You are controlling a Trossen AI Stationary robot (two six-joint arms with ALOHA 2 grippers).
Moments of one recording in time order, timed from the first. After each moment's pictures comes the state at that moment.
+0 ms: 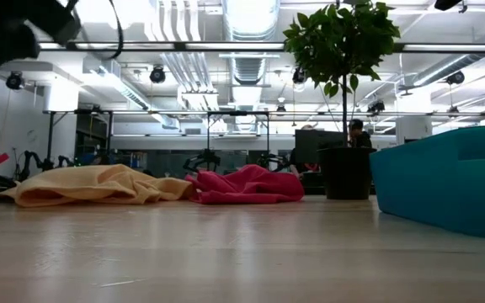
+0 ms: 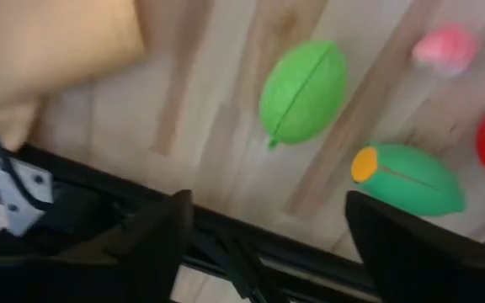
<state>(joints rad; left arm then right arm) -0.51 1.50 1.20 -1.43 0.11 -0.88 0.13 0.11 0.40 0.12 0.11 -0.24</state>
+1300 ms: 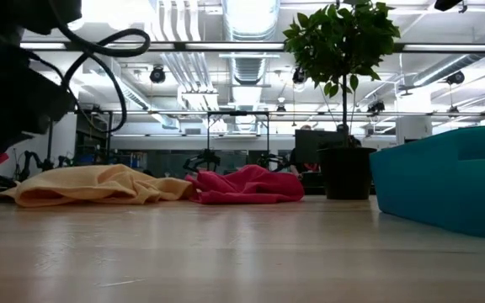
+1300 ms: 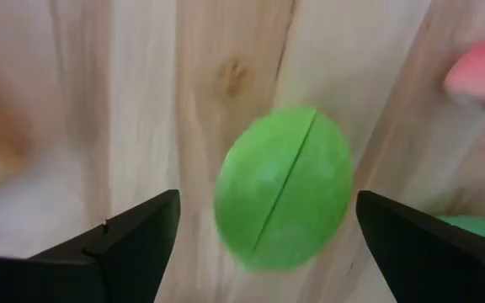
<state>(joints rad) -0.52 1.56 0.91 -0.97 0.12 -0.70 0.13 0.11 0.40 0.11 0.11 -0.24</state>
